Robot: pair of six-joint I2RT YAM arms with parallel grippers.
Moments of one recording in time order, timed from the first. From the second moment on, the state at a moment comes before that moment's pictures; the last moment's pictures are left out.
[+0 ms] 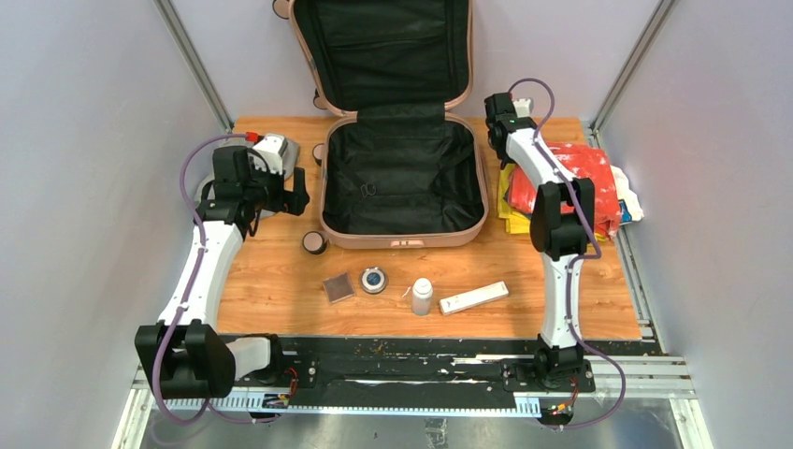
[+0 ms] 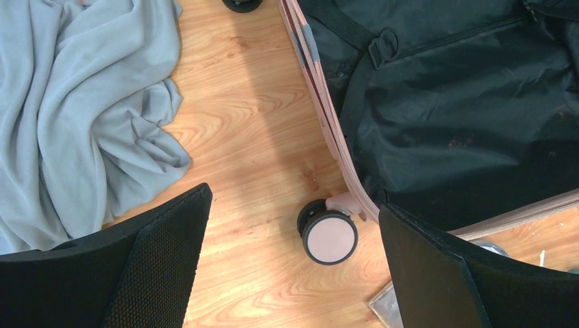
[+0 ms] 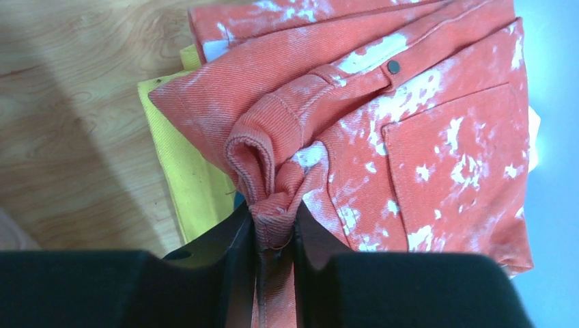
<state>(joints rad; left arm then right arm) 0.04 1.20 1.04 -0.46 0.32 0.16 0.20 2.26 2.03 -0.76 0.67 0.21</state>
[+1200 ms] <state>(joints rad) 0.04 1.14 1.04 -0.51 0.31 0.21 -0.03 1.83 1.85 -0.78 0.16 0.29</state>
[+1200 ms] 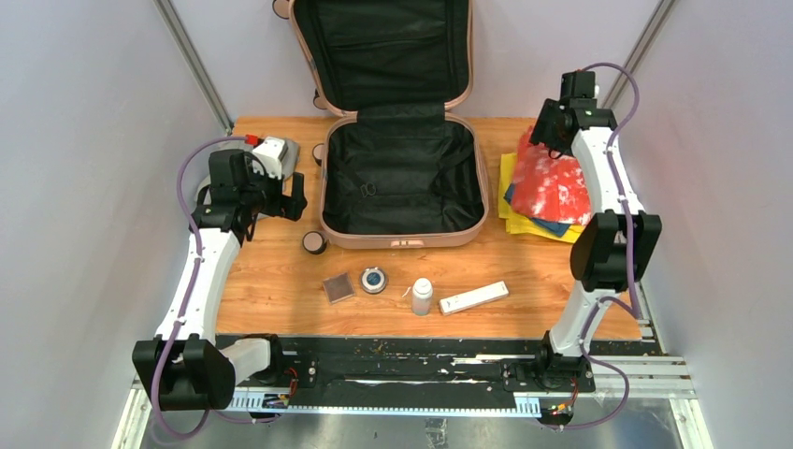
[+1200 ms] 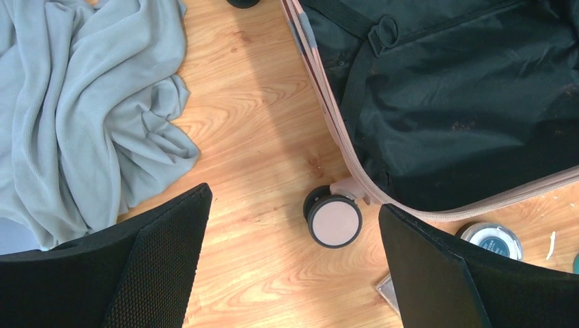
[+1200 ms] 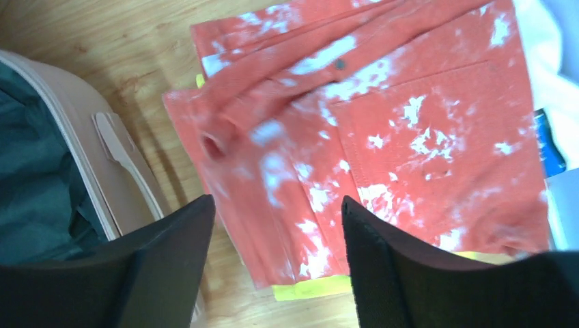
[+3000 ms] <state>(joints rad) 0.03 1.16 1.07 -0.63 0.36 0.26 -0.44 1.87 1.41 -0.51 0.15 0.39</state>
